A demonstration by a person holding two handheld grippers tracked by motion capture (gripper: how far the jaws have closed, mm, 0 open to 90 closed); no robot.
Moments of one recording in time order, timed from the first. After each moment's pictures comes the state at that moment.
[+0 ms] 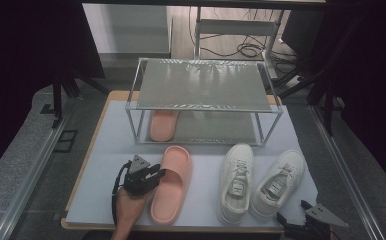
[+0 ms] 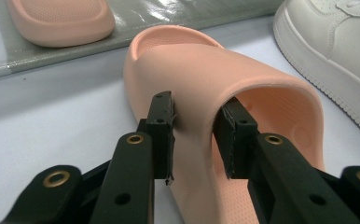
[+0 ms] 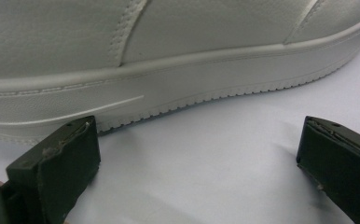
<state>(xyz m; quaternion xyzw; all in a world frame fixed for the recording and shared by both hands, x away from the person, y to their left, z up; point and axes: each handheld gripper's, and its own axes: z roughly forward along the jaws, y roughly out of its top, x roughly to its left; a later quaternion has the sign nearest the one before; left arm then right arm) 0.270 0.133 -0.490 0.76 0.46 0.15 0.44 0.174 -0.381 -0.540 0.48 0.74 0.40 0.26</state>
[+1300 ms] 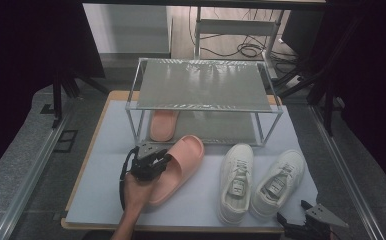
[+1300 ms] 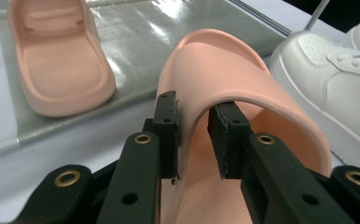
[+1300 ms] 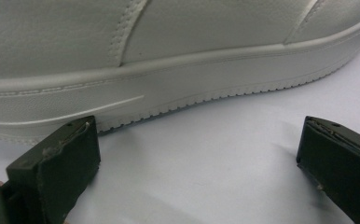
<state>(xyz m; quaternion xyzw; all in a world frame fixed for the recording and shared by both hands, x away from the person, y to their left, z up) 0.297 0.111 -0.455 0.75 0.44 0.19 0.45 0.174 -0.381 -0.540 0.48 0.74 0.40 0.26</state>
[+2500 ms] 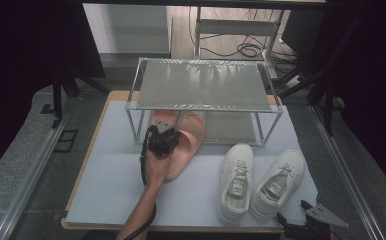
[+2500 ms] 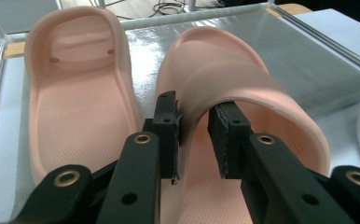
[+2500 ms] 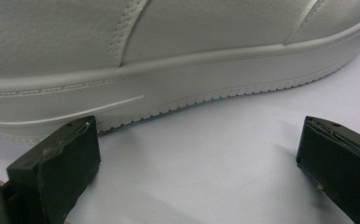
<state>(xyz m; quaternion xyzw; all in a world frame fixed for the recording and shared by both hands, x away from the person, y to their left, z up) 0.380 0.075 -0.469 0.72 0.49 0.24 0.43 0.174 -0.381 -0.540 0.48 0.74 0.40 0.26</state>
